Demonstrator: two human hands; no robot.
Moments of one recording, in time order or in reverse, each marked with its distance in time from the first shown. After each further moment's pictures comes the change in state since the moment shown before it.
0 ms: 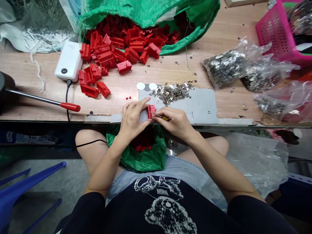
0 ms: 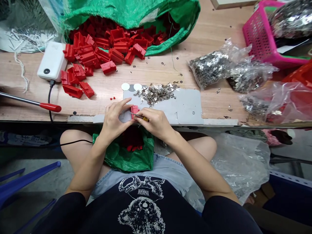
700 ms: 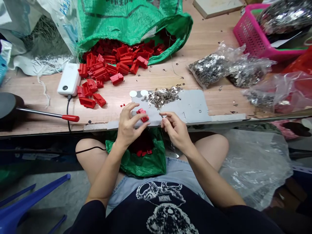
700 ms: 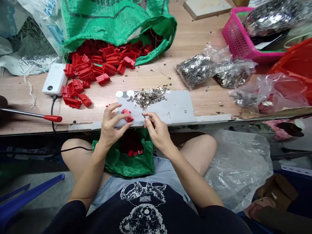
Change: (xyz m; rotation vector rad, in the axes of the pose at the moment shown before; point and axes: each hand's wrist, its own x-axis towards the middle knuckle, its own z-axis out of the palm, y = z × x) left_hand 0.001 -0.003 0.004 0.046 0.169 0.229; right_hand -0.044 -0.018 0.000 0.344 0.251 0.558
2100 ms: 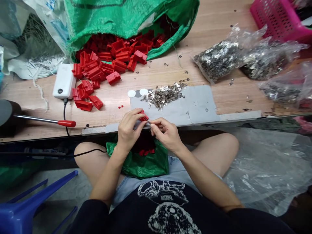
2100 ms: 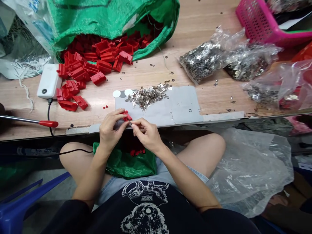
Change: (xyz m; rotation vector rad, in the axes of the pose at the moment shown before) left_hand 0.002 0.009 0.006 -0.050 -0.019 -0.100; right_hand 0.008 0.010 0.035 0.299 -0.091 0.037
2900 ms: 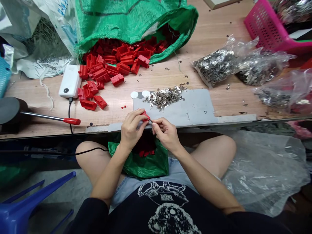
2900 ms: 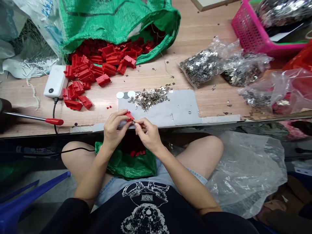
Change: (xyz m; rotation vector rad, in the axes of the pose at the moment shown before) left_hand -0.003 0.000 0.000 0.008 -0.005 -0.017; right_hand -0.004 0.008 0.006 -0.061 0.063 0.000
